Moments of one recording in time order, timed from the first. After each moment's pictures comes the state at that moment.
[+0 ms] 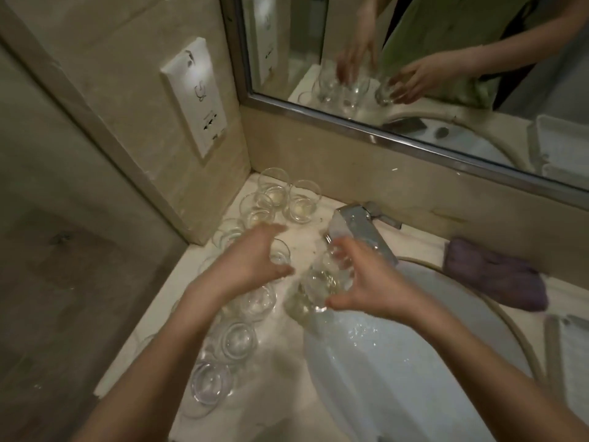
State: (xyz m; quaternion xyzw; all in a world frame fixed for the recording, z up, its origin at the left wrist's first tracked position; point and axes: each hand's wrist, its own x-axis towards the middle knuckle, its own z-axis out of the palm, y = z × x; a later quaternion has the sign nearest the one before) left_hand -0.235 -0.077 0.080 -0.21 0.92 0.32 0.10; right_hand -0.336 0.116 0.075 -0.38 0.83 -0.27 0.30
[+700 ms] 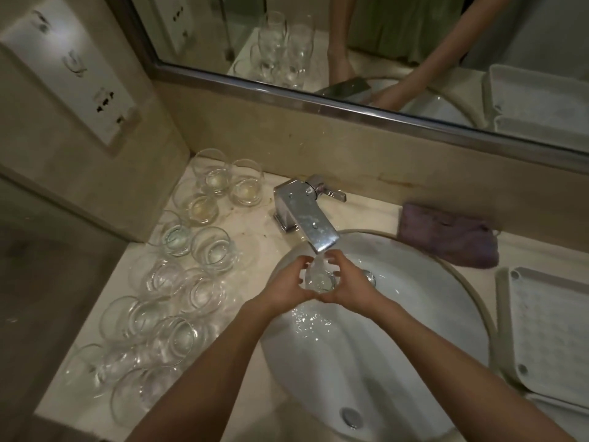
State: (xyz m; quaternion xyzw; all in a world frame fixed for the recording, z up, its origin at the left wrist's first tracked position) left_hand -0.291 0.054 -0.057 -0.20 0.80 0.53 0.18; right_hand -0.364 0.199 -0.063 -0.18 0.84 -0.36 0.36
